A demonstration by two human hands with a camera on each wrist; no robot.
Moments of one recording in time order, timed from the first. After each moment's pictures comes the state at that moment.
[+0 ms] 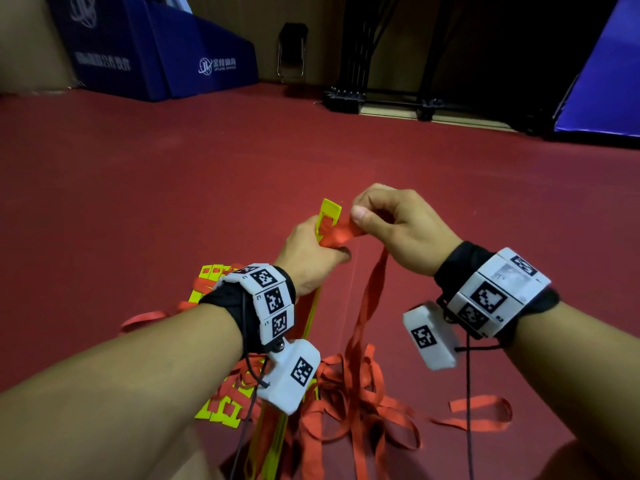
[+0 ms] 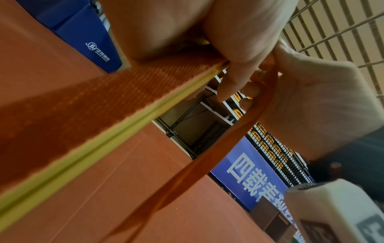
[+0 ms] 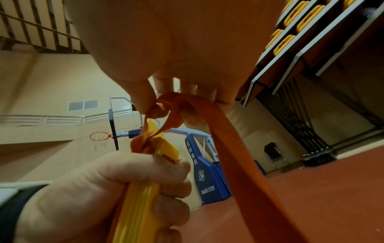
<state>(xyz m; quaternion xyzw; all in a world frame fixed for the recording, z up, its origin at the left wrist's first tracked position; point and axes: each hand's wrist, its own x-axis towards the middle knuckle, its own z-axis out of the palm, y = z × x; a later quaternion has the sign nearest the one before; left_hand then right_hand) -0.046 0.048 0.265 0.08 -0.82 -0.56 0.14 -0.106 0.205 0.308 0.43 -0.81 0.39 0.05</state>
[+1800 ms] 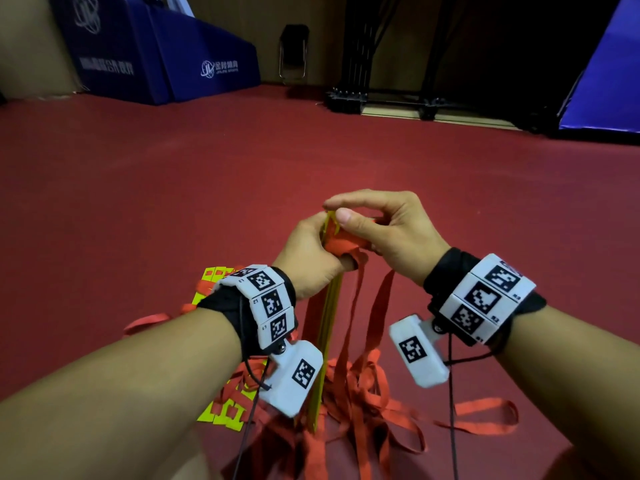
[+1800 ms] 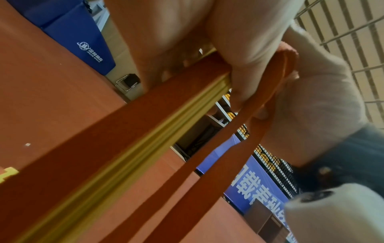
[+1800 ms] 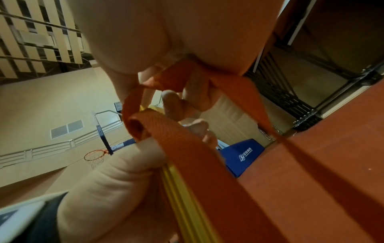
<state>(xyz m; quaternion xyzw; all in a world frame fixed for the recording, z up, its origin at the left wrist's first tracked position) -0.050 0.044 0.258 -0.04 -0.78 -0.61 0.14 -0.088 0.191 0.305 0.40 -0.70 0.59 -0.02</state>
